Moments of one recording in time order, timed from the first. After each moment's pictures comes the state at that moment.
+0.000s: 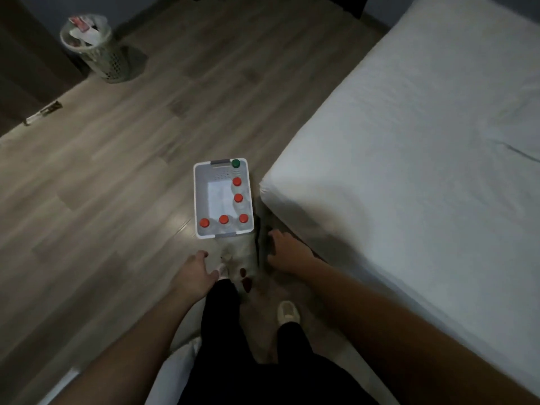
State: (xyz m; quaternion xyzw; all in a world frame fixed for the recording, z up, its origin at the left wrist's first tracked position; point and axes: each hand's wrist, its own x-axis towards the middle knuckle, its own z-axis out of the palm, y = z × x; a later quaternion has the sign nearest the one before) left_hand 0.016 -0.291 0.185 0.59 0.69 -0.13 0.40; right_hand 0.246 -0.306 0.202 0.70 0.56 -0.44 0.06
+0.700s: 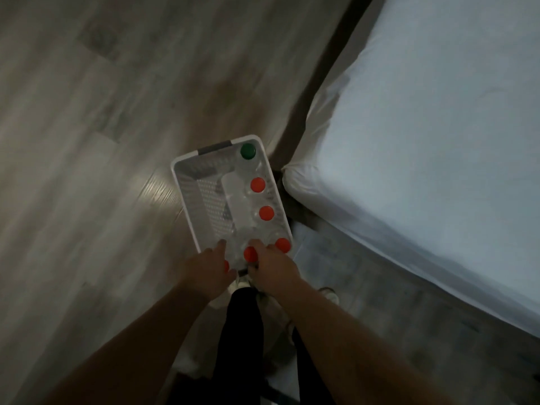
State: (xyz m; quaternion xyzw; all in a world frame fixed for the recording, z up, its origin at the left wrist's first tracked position) left_hand -0.009 -0.071 -0.040 0.74 0.47 -0.33 0.34; right_hand 0.121 -0.144 -0.035 0.76 0.41 -0.50 0.02
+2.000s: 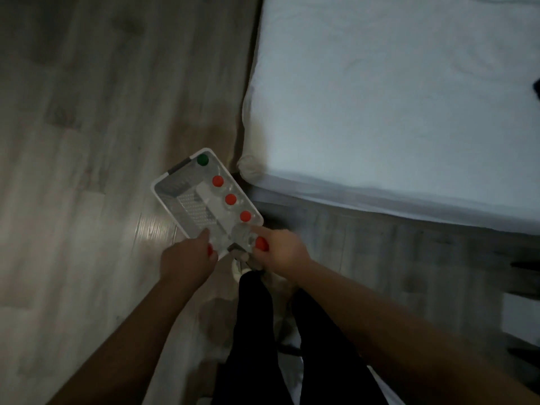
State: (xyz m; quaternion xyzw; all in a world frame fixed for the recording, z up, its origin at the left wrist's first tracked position) left_hand -0.003 -0.085 0.126 0.87 0.37 -0.24 0.20; right_hand 0.143 -0.222 0.128 0.83 0.39 -0.40 -0.10
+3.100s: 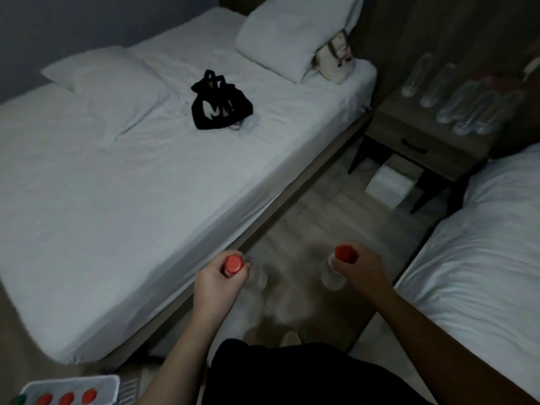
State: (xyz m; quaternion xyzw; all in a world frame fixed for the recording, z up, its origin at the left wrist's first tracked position) left_hand 0.215 -0.568 0.304 0.86 0.05 -0.04 0.51; right_hand 0.183 -0.850 0.271 0.87 -0.23 -0.03 -0.43
